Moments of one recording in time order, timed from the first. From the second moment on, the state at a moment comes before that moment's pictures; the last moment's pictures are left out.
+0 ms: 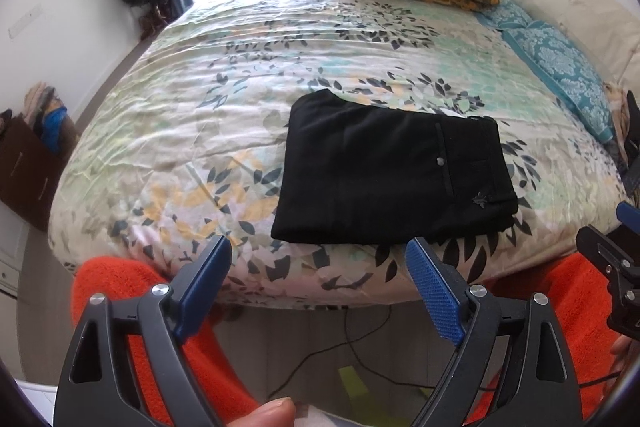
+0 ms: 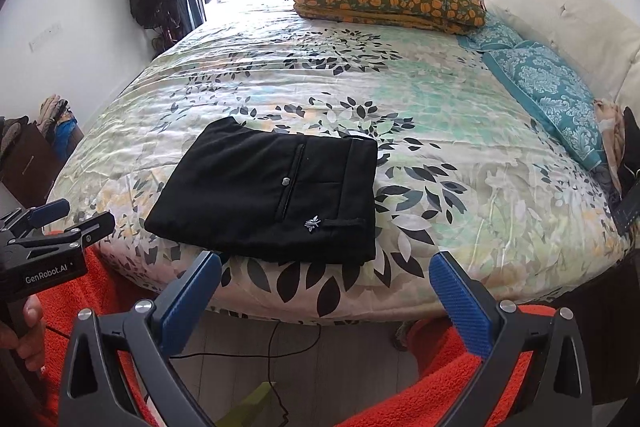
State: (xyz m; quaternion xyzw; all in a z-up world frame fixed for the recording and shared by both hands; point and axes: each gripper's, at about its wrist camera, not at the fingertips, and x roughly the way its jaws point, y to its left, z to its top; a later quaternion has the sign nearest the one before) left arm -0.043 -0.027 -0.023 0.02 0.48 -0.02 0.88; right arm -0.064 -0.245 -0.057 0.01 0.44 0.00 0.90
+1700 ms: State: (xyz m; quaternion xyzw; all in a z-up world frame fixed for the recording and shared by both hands) left arm -0.054 -0.051 -0.008 0.06 0.49 -0.02 0.87; right arm -0.085 -0.225 -0.046 -0.01 0.47 0.00 0.88
